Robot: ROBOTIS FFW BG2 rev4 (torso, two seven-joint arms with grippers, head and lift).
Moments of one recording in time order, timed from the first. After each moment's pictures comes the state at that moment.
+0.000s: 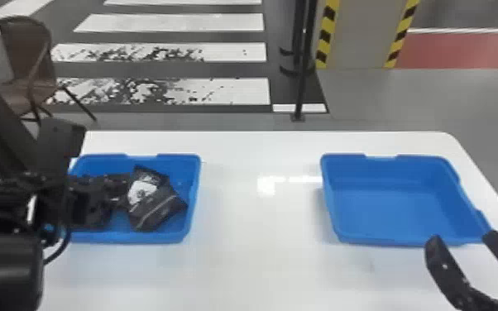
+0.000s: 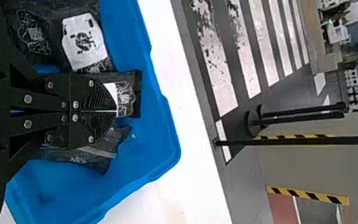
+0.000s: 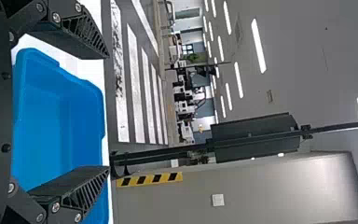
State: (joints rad) left arm 0.08 0.19 0.10 -2.24 -0.38 1.13 -0.65; right arm 0.77 0.00 -0.26 -2.12 -0.33 -0.19 0.44
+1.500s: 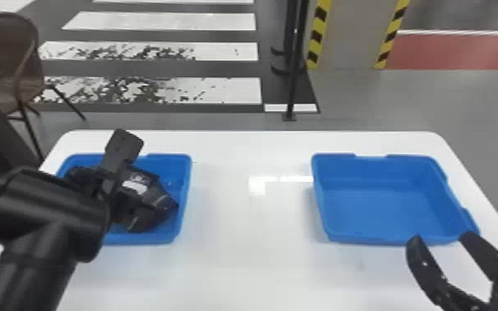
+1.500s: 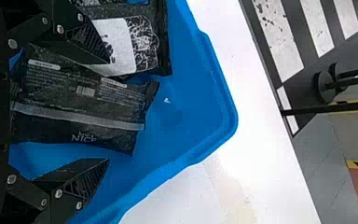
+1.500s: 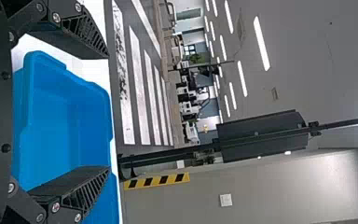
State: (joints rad) left arm -0.17 0.25 -0.15 -1.81 -0.39 1.19 -0.67; right arm 0.75 0.00 -0.25 -2.10 -0.34 -0.17 0.45
